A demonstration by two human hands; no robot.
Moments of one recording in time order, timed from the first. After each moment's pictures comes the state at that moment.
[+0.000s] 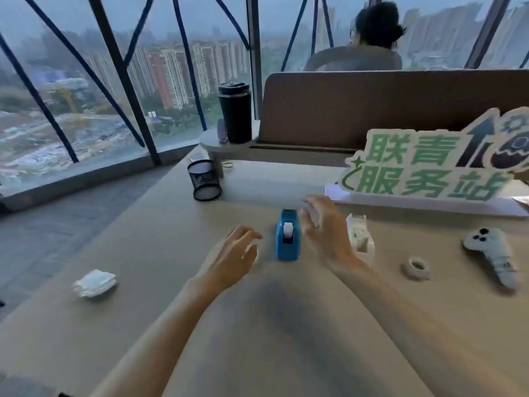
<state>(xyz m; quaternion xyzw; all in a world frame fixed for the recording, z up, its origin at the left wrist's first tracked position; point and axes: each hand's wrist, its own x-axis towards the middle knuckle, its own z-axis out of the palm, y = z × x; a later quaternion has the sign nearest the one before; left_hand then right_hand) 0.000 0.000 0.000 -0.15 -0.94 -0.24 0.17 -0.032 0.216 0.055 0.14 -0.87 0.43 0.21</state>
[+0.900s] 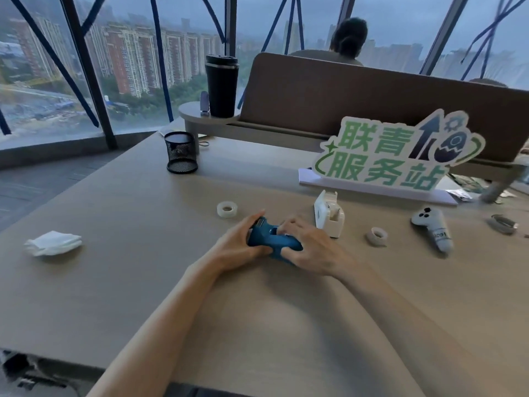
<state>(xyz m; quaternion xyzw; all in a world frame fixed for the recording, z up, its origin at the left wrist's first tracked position) 0.023 0.041 -0.037 -0.15 -0.84 -0.51 0.00 0.043 0.248 0.025 0.27 -0.93 0.23 -0.02</state>
